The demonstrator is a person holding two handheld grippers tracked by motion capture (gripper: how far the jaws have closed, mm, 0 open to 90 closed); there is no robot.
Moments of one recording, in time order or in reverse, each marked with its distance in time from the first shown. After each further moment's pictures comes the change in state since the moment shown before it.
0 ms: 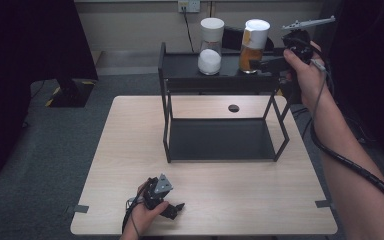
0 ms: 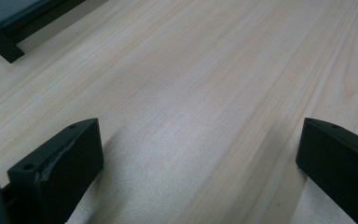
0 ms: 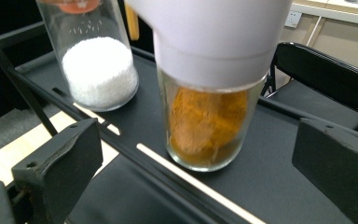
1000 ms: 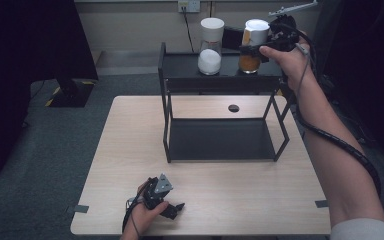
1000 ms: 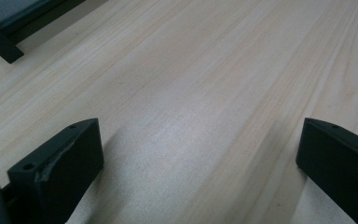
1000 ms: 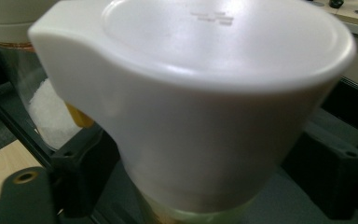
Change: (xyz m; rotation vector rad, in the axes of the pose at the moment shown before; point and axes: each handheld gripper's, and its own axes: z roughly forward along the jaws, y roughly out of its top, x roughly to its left) left arm 0.001 0.001 0.000 0.002 -0.002 0.003; right arm -0.017 0.031 0.039 0.002 0.022 -0.035
